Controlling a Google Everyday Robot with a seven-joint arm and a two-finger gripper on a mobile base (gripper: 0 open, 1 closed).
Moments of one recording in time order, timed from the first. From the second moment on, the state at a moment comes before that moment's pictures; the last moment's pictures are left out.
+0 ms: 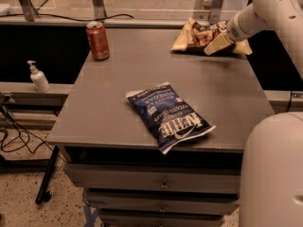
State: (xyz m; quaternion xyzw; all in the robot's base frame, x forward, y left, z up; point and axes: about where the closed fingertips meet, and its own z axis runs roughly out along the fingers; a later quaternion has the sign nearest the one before) arm 0.823 -0.273 0.875 -0.33 0.86 -0.04 0.39
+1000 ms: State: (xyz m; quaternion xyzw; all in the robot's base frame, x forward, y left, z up) arm 0.822 -0.272 0.904 -0.36 0.84 -0.04 0.41
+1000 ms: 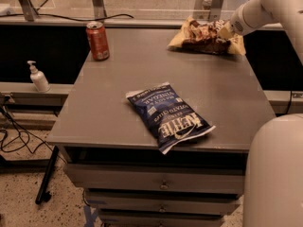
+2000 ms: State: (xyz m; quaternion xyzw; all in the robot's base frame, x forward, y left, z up) arm 0.787 -0.247 0.927 -0.39 0.81 -0.02 0.43
